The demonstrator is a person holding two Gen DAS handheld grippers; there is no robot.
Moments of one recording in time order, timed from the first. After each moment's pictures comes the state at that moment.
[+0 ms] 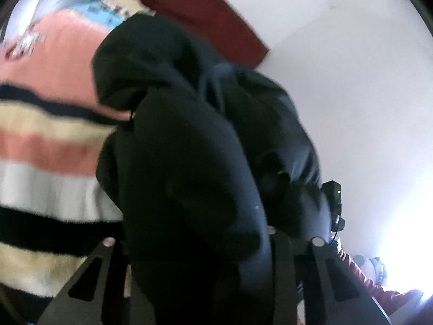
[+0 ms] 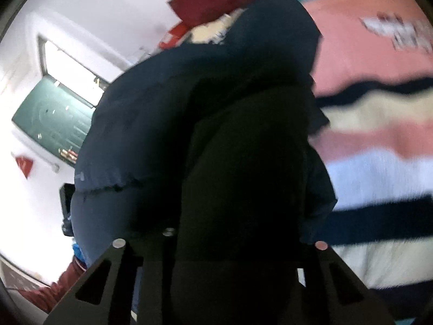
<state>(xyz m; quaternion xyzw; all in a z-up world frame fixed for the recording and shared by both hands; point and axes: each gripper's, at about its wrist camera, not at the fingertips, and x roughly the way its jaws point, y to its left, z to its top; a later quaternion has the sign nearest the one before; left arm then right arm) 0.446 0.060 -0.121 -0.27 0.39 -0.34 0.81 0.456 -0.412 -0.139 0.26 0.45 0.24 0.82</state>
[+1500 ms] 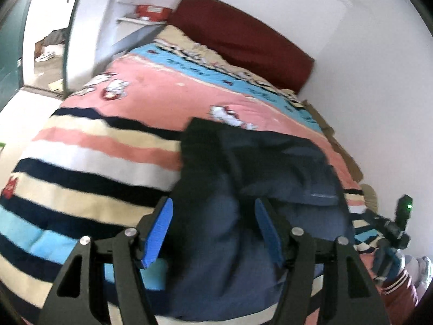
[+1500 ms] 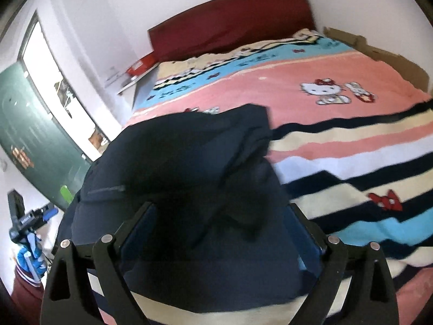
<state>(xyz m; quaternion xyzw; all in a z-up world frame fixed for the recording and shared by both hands) 0.344 0.121 -0.037 -0.18 0.39 -0.16 0.89 0.330 -0.397 -0.037 0.16 0.40 0.07 0.90</state>
